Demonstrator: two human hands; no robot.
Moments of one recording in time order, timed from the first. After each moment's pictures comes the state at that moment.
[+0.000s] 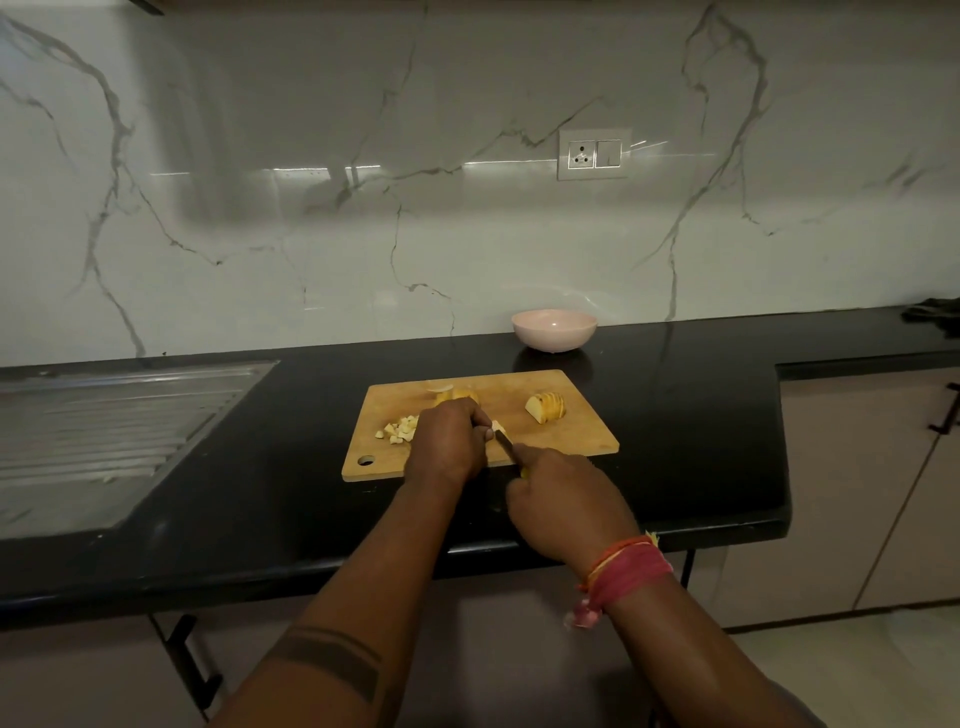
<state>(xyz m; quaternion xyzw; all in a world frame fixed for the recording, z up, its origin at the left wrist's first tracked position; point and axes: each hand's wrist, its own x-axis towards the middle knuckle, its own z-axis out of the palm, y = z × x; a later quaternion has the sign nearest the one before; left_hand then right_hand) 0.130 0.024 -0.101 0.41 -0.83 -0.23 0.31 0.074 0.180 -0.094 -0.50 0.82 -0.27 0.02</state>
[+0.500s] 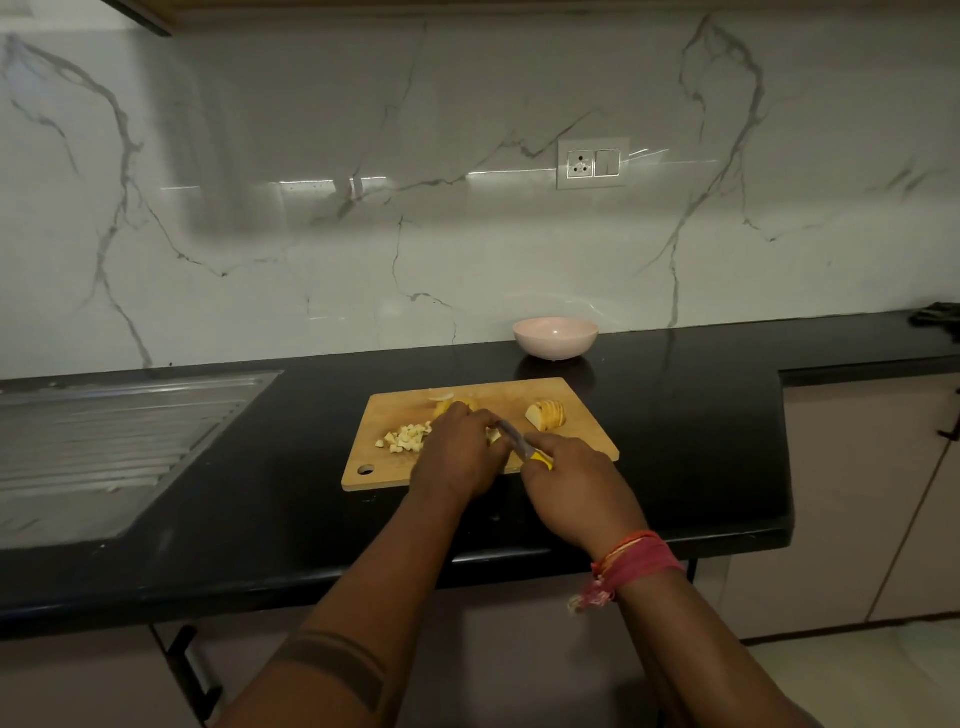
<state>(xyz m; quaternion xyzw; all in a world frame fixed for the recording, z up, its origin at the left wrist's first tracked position) 0.126 0.031 -0.103 0.35 -0.88 -0.15 0.27 0.056 0.185 -0.083 -0.45 0.79 -0.40 0.10</state>
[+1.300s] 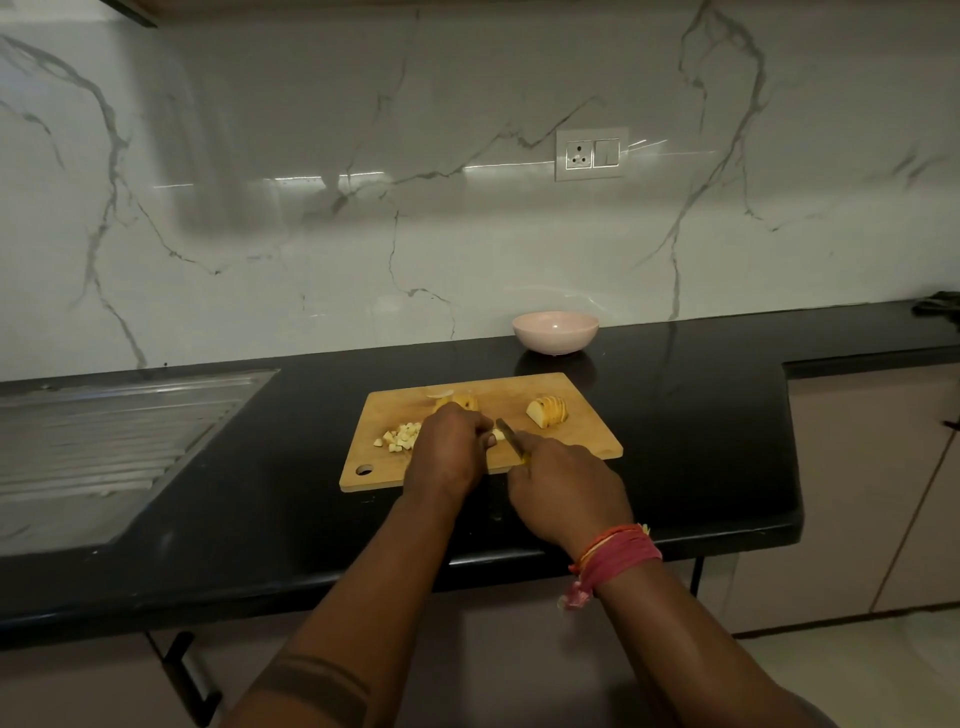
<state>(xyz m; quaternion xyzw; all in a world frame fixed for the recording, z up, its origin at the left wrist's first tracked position) 0.130 0.026 -0.100 0.36 -0.87 -0.14 0.29 0.059 0.166 -0.093 -0.48 0.83 -0.28 -0.01</state>
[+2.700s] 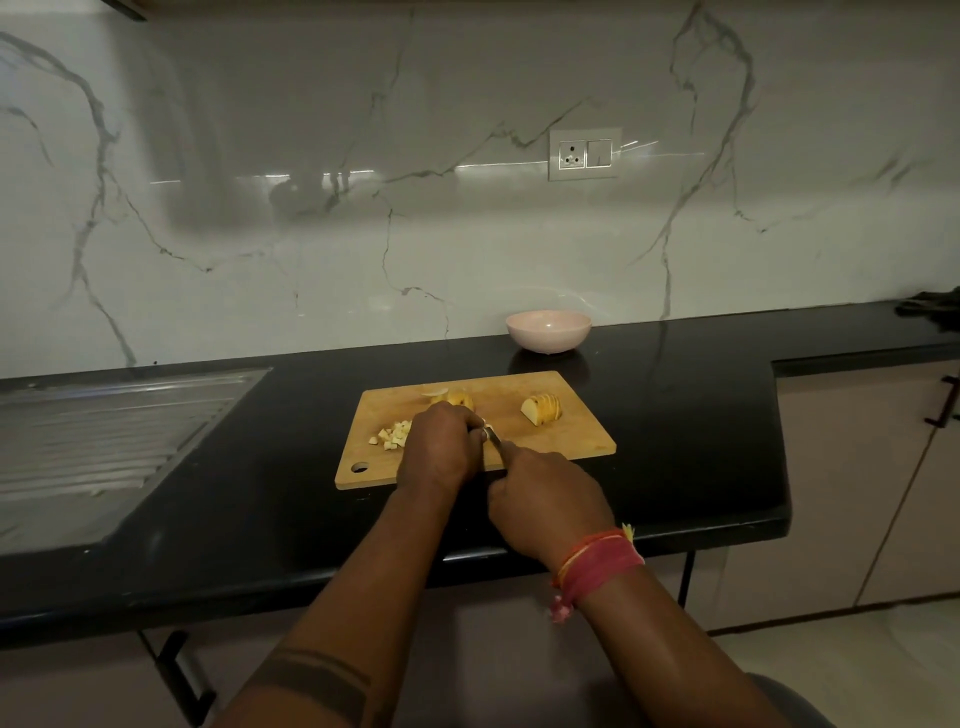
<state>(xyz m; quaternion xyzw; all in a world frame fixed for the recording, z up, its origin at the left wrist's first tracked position) 0.134 0.030 -0.094 0.39 -0.86 -0.16 0.30 0.078 0.162 -0.098 -0.50 0.83 -0.26 -0.02</state>
